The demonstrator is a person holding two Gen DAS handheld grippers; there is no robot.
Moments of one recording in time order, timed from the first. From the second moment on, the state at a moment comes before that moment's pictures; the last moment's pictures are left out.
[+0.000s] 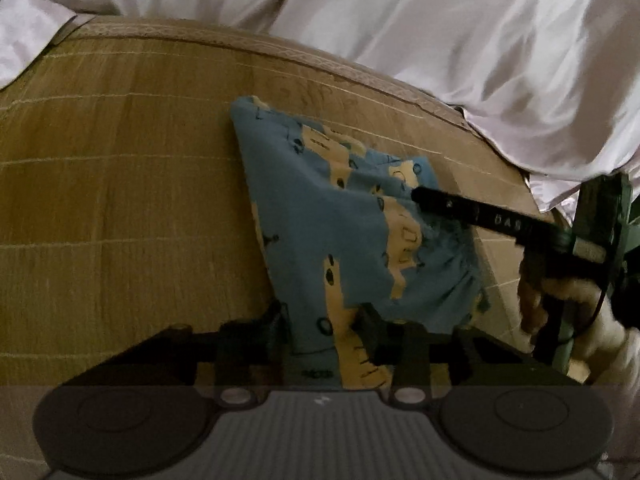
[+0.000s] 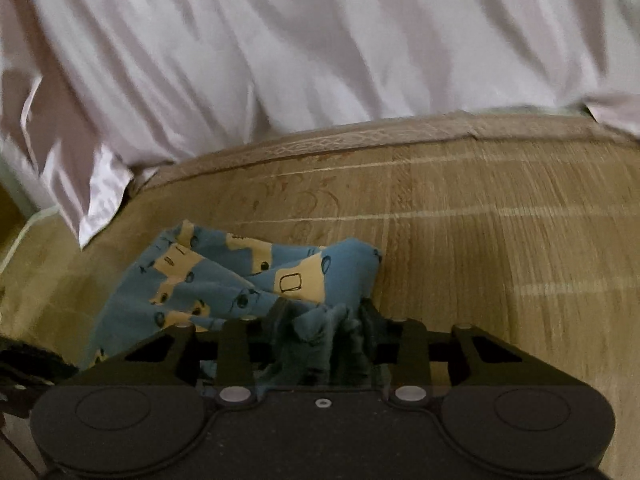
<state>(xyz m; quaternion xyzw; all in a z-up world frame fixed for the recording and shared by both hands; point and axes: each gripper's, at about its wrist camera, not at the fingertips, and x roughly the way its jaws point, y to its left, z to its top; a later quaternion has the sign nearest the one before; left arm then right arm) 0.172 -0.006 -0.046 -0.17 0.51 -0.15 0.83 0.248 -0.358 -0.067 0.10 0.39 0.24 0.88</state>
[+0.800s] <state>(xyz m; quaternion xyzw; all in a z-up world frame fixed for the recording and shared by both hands) 0.260 -0.028 0.022 -0.07 0.43 -0.15 0.89 0.301 -0.334 0.040 0.03 0.22 0.26 0.94</state>
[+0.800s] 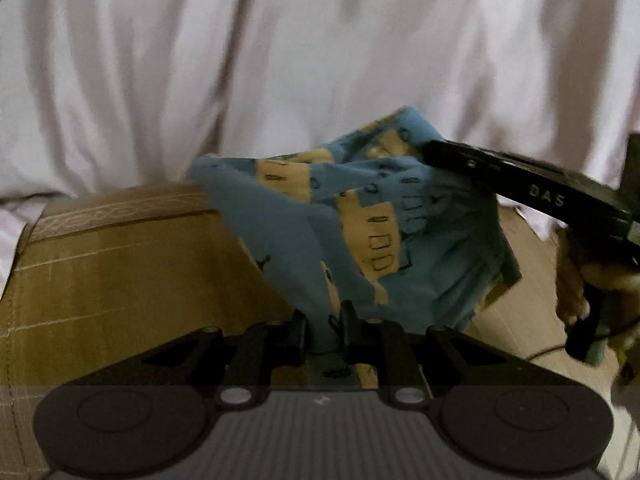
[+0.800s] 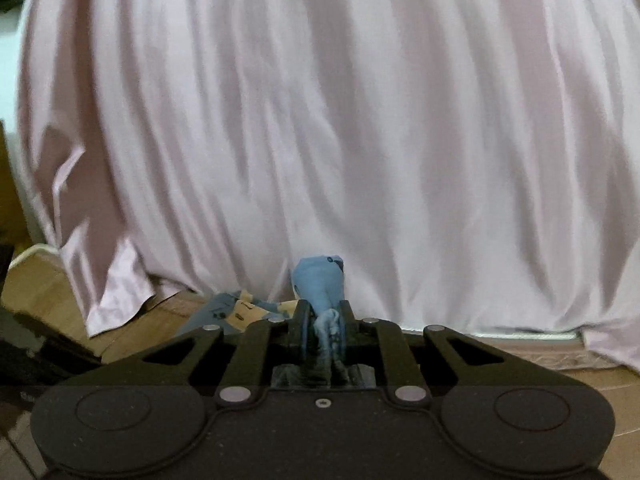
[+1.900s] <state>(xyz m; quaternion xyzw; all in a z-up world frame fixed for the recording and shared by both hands) 0.141 -0.050 0.066 -0.01 0.31 -0.01 0.95 0.135 -0.342 0.044 -0.02 0.17 0.15 0.97</state>
